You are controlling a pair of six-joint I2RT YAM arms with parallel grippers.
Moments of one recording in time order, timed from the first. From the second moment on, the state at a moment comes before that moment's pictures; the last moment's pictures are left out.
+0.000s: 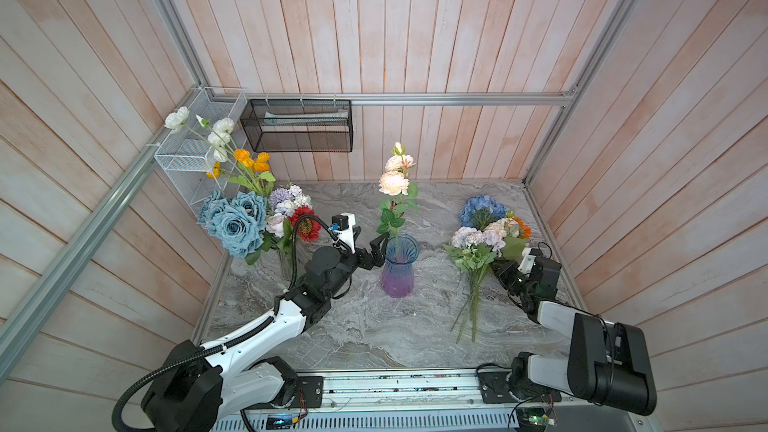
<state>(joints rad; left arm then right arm) -0.65 1.14 0.60 0.50 -0.06 -0.39 -0.22 1.31 0.31 0.40 -0.50 0.78</state>
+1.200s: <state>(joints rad) -0.65 1.12 0.60 0.49 -0.07 -0.39 -0.22 1.36 0.50 0.38 -0.57 0.67</state>
